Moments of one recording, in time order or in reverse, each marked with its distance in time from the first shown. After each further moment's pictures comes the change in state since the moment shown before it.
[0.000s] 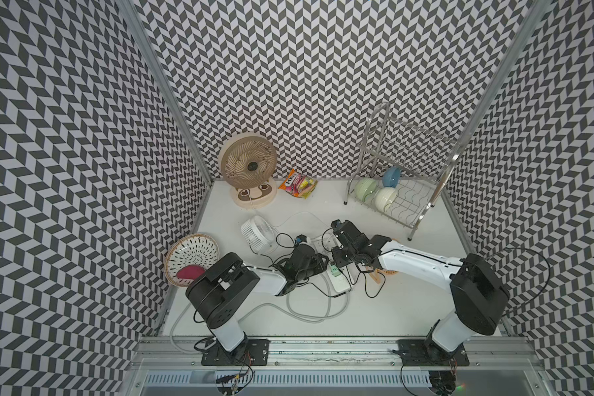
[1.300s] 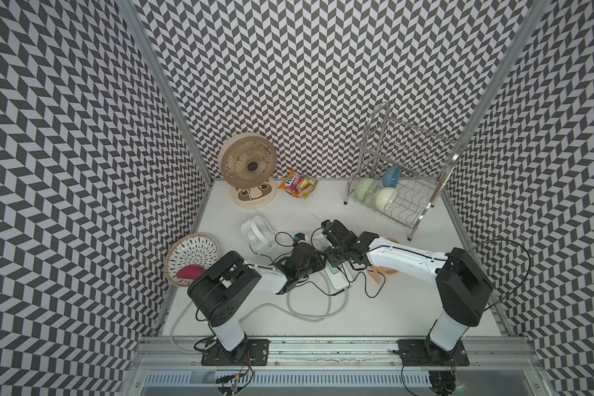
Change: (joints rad) left arm 0.003 0.022 0.030 -0.003 -0.032 0.008; right arm 0.043 0.093 0.113 -0.070 0.090 -0.091
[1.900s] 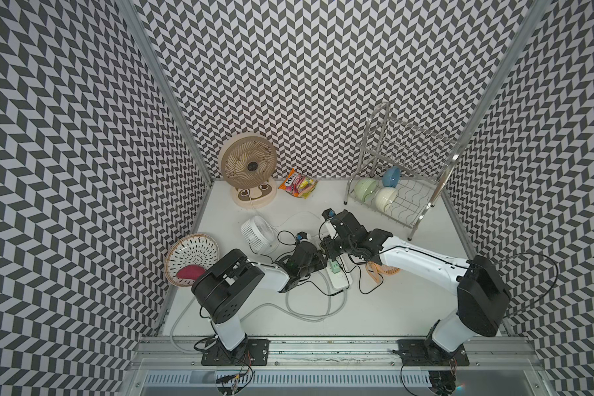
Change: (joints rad) left arm -0.002 0.026 0.019 0.004 -0.002 0.007; right arm -0.046 -0.113 -0.012 0.129 -0.136 0.068
